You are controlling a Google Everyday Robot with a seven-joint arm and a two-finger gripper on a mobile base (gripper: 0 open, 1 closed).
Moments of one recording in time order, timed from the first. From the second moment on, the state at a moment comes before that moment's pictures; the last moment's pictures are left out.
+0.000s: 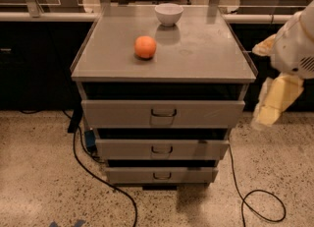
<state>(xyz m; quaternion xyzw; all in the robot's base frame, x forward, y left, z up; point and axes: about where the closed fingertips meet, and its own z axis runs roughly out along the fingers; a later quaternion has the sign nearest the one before) 0.463 -0.212 0.947 -0.61 0.77 -0.01 0.19</state>
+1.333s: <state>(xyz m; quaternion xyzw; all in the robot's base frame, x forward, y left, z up) 0.521 -0.190 0.862 -0.61 0.76 0.00 0.22</state>
